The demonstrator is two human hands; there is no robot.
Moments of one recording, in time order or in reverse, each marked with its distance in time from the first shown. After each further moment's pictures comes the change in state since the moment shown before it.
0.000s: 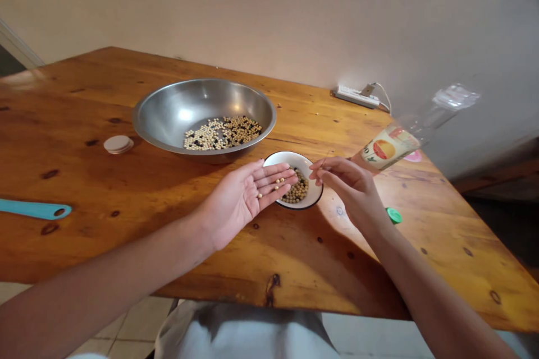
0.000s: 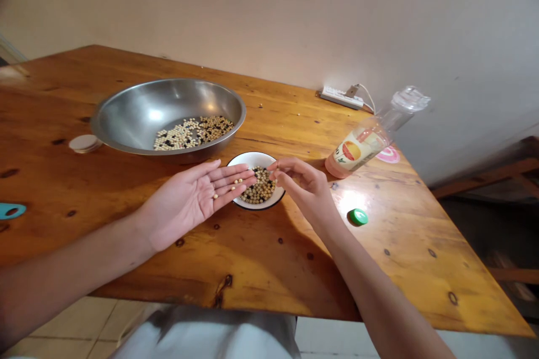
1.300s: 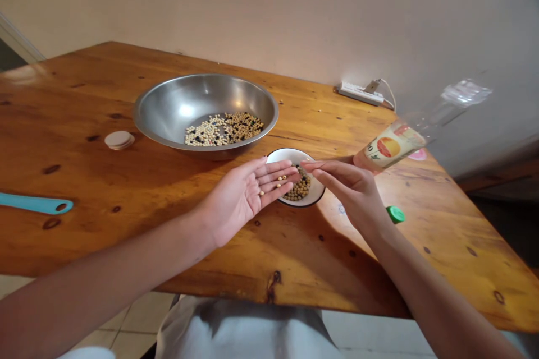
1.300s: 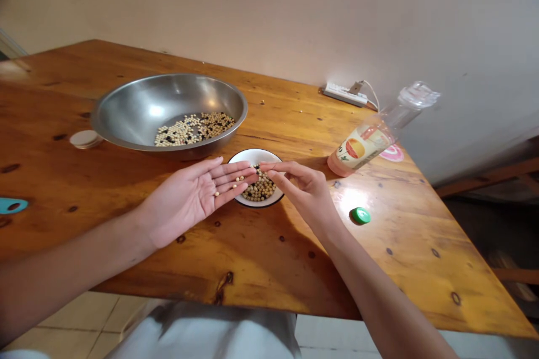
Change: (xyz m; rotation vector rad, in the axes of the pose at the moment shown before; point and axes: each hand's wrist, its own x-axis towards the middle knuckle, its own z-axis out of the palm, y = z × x) left_hand 0.001 -0.001 -0.002 0.022 -0.027 0.010; right_hand -0.003 -0.010 0.007 -0.110 -0.031 0.035
